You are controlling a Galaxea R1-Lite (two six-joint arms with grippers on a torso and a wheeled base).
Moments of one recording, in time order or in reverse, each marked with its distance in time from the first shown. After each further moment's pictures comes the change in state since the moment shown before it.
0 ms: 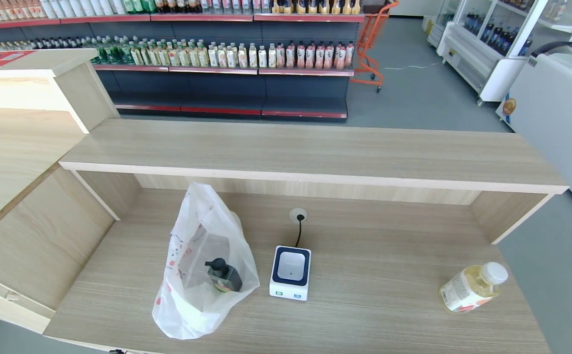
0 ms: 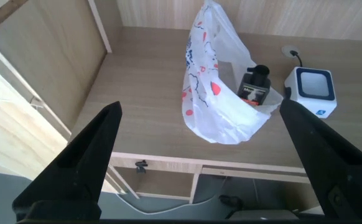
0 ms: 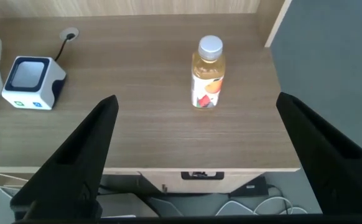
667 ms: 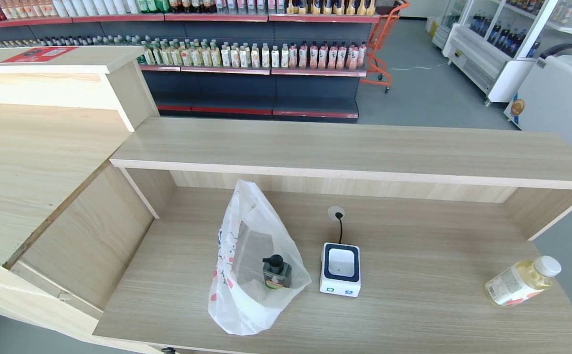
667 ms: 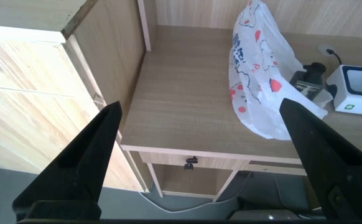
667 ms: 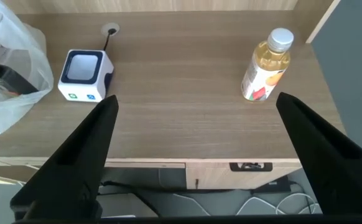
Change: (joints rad) left arm -0.002 0.000 0.000 0.000 0.001 0.005; right arm -0.001 0.000 0.000 -0.001 0.000 -0.001
